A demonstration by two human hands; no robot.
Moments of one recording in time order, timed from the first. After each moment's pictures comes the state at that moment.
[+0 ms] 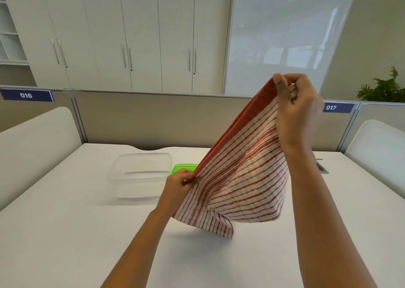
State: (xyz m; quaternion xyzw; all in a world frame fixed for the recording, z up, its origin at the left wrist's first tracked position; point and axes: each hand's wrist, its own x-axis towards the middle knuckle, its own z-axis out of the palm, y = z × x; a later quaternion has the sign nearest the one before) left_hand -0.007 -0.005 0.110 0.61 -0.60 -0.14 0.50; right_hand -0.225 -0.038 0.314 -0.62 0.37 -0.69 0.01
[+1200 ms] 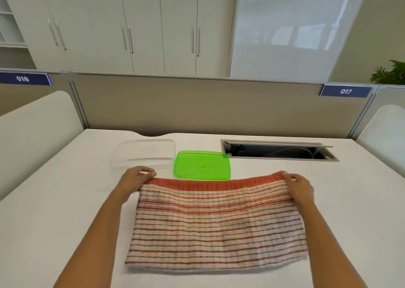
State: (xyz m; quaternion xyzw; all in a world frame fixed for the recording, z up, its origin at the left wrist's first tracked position) left_hand 0.113 0.017 0.087 0.72 -0.39 -0.34 0.45; right_hand -0.299 -0.120 0.079 -0.54 0.69 -0.38 0.30
